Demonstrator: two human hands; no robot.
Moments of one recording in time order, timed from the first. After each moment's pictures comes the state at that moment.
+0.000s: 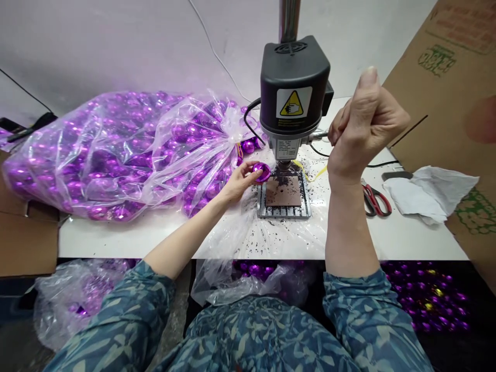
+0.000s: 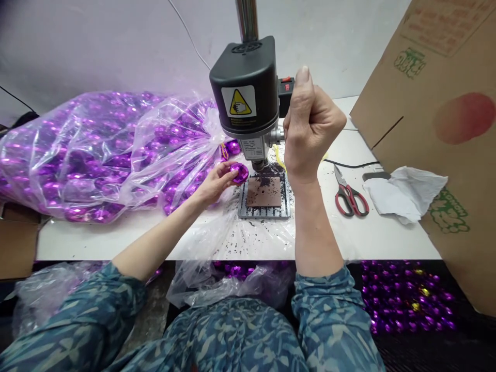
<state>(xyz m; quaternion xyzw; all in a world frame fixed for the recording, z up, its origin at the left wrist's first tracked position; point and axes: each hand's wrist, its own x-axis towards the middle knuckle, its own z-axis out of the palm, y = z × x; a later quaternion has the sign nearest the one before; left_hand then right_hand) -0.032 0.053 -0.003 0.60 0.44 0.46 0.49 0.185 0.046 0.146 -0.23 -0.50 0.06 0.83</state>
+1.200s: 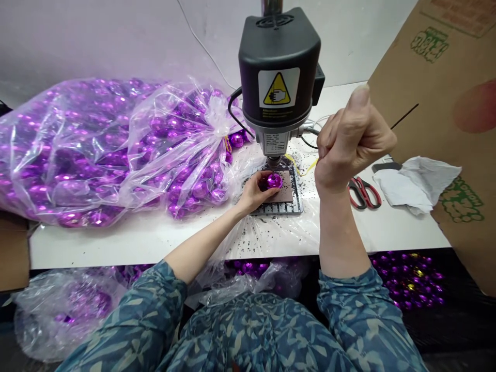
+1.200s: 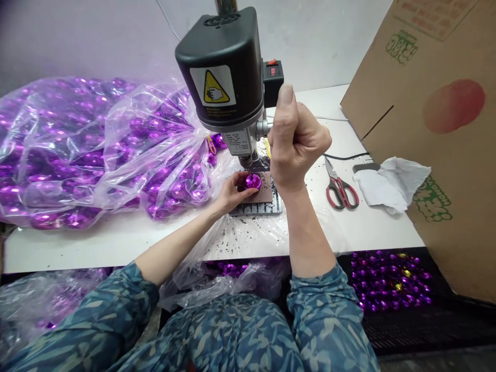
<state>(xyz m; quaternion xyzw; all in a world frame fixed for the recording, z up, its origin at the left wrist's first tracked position) 0.035 0.030 -0.044 0.65 0.49 0.42 0.40 0.182 0.028 0.123 -0.25 -0.48 0.04 0.84</state>
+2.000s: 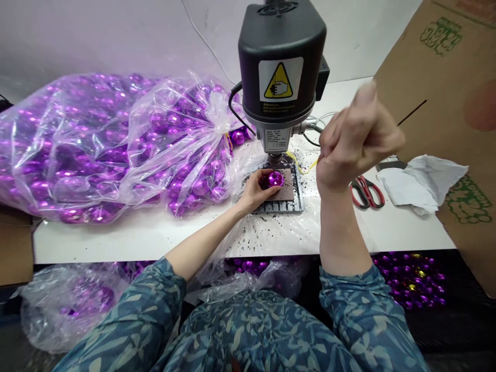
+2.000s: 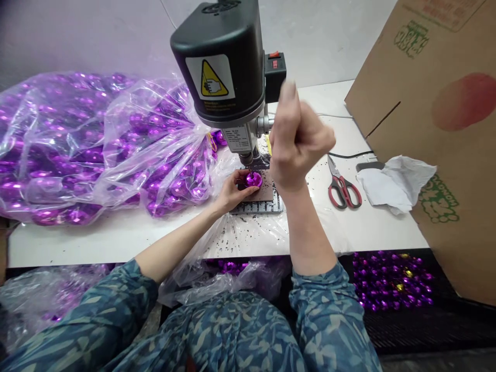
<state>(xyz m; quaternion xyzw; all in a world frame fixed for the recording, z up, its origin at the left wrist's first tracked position) 0.040 0.029 -0.041 0.64 0.49 0.44 0.40 0.183 0.035 0.117 -0.27 -0.50 -0.03 0.82</state>
